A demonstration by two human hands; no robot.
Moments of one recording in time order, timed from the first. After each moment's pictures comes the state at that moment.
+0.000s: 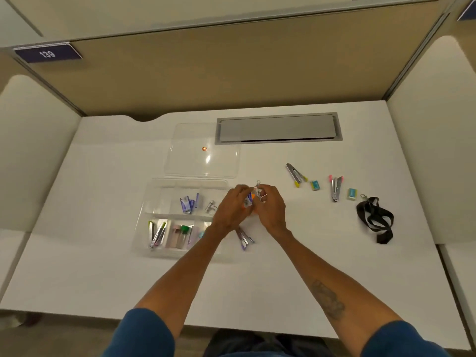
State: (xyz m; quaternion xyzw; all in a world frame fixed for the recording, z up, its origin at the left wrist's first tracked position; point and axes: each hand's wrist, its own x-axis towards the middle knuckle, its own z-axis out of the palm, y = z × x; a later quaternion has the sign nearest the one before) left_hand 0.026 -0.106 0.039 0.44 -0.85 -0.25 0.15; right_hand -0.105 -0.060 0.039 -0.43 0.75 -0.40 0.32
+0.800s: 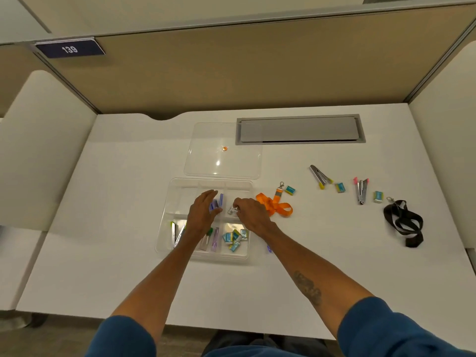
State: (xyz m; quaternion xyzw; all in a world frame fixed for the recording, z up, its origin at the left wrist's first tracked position) left_hand 0.188 -0.144 0.018 0.59 -0.74 -0.29 0.12; right_hand 0.008 -0.107 0.021 -0.68 0.67 -0.10 0.27
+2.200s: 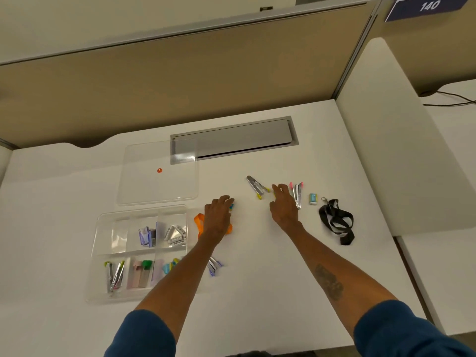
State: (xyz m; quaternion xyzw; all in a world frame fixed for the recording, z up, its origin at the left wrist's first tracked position) left_hand -0.055 -0.138 -0.006 0.50 -0.85 -0.19 -0.03; right_hand -0.259 -0.071 -0.009 -0.44 0.84 -0.19 0.25
